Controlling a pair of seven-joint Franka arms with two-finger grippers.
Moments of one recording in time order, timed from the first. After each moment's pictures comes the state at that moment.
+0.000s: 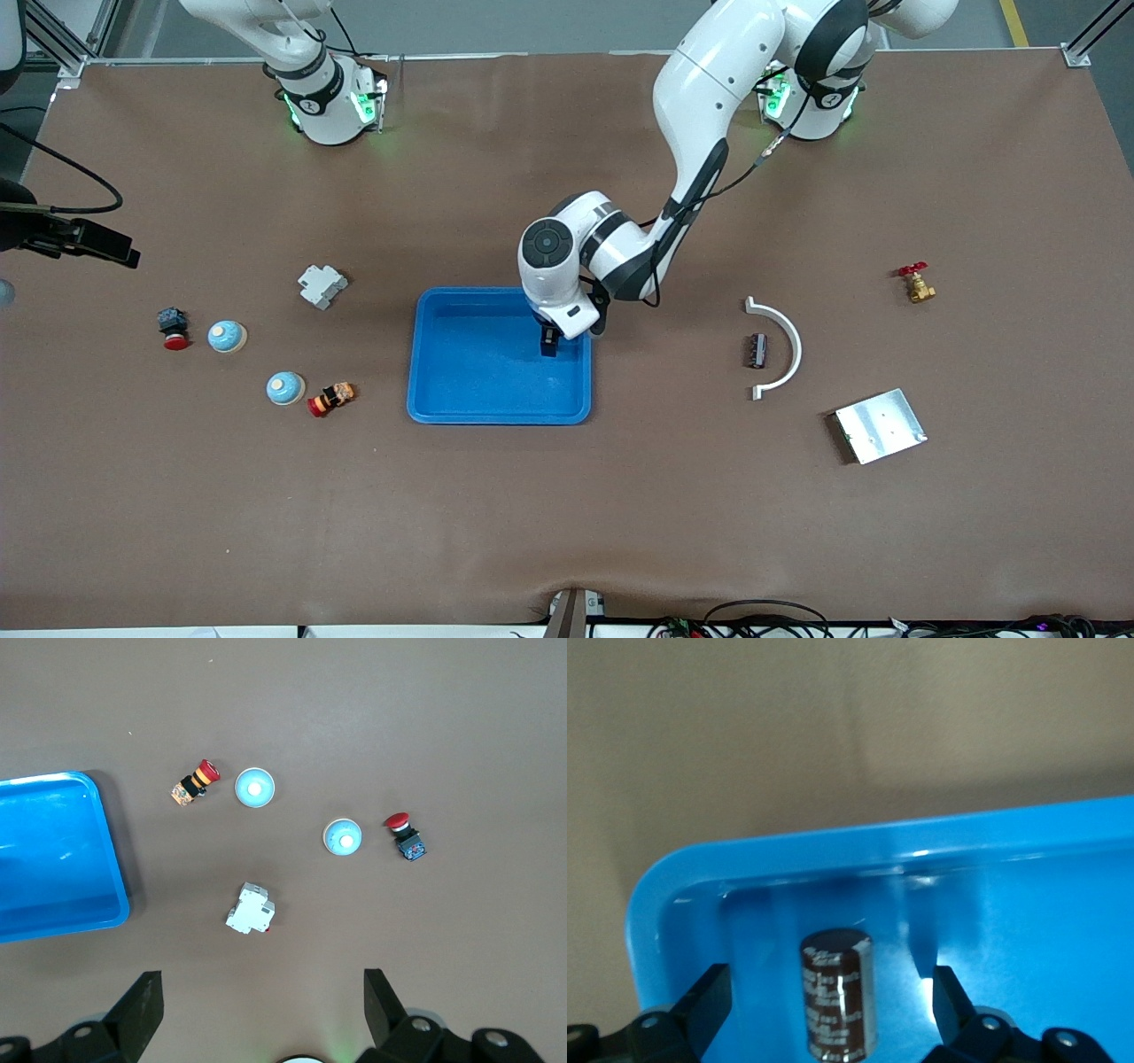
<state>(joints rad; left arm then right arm) -0.84 0.94 0.00 -1.29 -0.03 2.25 -2.27 0.04 0.14 -0.09 -1.40 -0.01 1.41 0.09</state>
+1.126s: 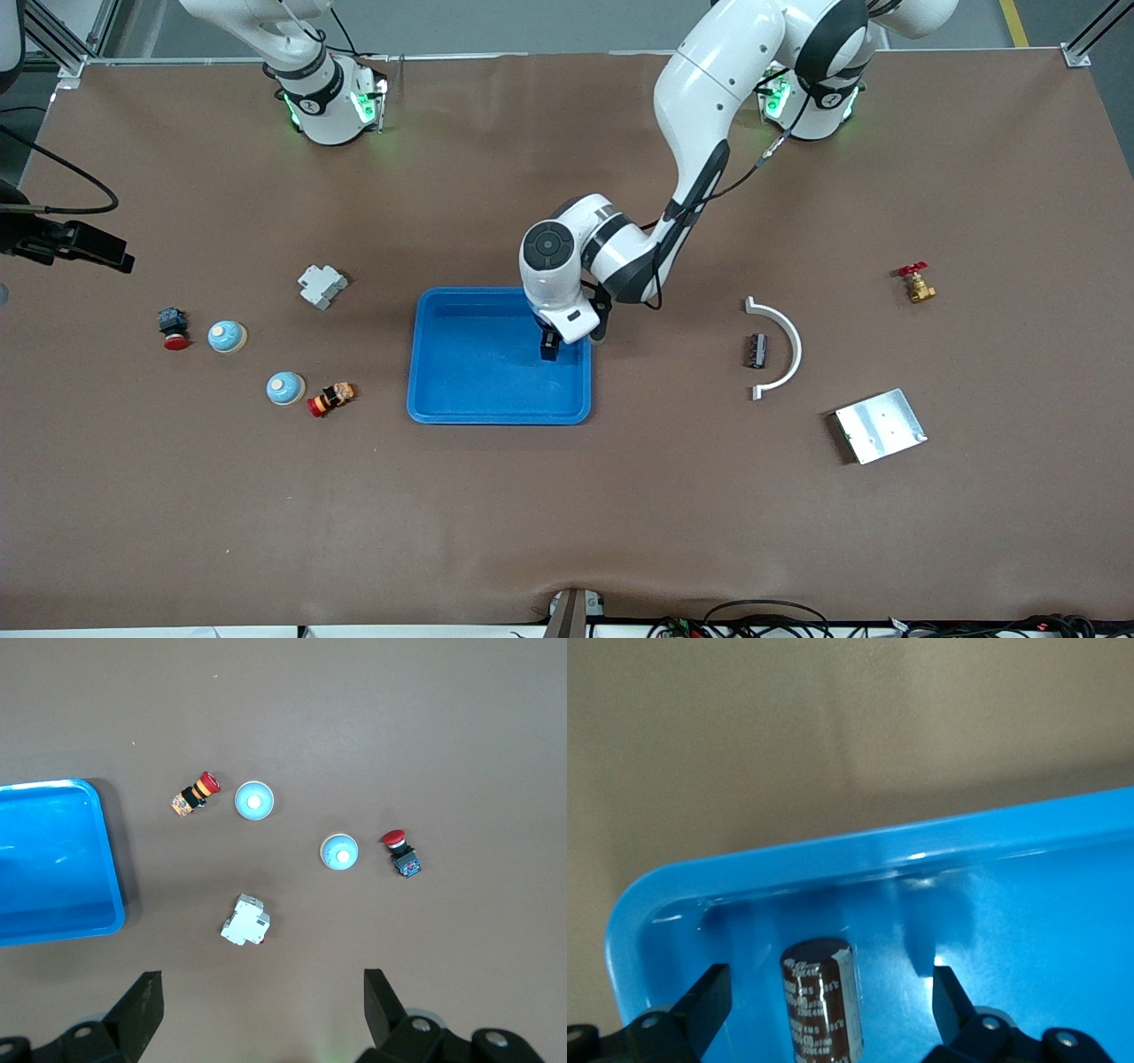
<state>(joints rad) -0.85 0.94 0.00 -1.28 -0.02 2.25 -2.22 0.04 0.14 -0.09 -1.40 -0.02 1.44 0.05</state>
